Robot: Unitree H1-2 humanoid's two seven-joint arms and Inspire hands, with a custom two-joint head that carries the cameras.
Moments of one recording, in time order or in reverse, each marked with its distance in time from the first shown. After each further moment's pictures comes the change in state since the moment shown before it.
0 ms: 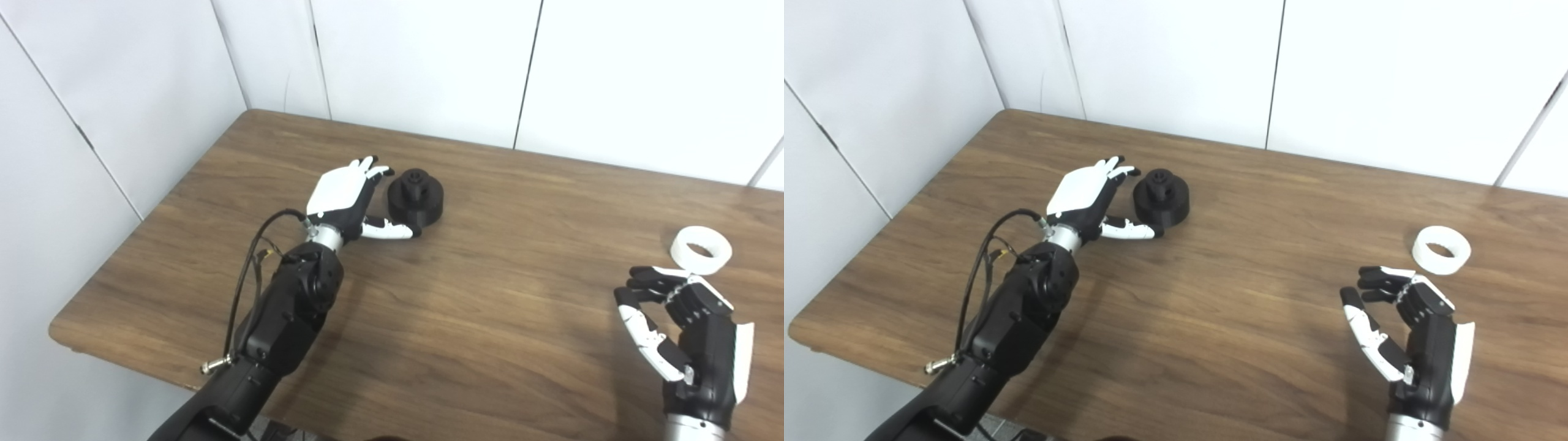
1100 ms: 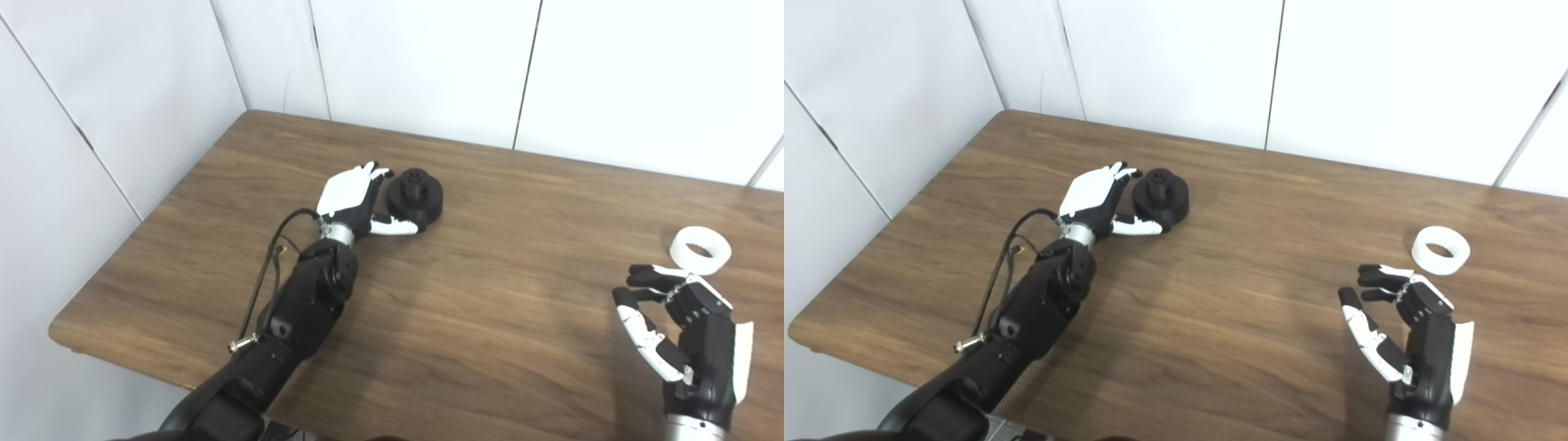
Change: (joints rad) left arm -0.094 -0.029 -0.033 0.209 -0.115 0.008 0.135; right arm 0.004 0.000 0.001 -0.009 -0.014 0.000 0.000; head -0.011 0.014
